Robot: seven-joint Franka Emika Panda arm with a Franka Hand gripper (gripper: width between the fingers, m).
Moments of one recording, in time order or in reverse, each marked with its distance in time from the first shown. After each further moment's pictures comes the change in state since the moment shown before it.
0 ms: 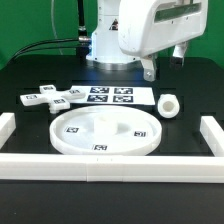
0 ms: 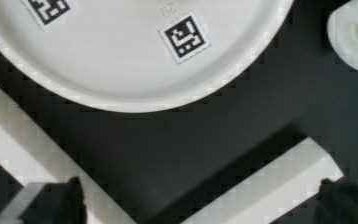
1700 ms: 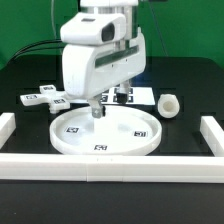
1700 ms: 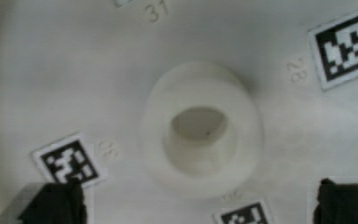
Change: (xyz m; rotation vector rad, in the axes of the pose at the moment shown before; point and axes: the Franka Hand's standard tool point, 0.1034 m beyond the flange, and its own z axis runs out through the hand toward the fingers) arm -0.085 0.031 0.080 -0.030 0.054 -0.122
